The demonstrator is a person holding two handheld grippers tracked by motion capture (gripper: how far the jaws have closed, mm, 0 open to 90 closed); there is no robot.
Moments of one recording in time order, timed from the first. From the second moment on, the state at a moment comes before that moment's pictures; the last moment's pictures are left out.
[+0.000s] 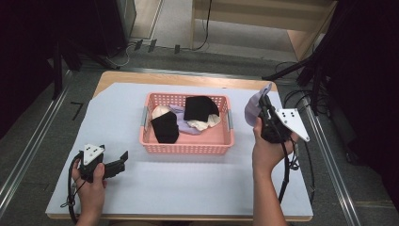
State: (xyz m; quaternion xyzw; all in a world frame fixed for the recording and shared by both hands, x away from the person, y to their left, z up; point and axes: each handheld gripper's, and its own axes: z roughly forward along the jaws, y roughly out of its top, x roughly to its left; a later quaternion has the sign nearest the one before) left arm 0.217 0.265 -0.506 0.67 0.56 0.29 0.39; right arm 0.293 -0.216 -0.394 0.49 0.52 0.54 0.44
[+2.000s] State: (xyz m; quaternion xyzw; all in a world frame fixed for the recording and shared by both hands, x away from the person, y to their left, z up) left arm 0.218 0.265 -0.506 0.67 0.56 0.28 0.39; right arm 0.362 -0.049 -0.468 0.51 0.78 0.35 0.09
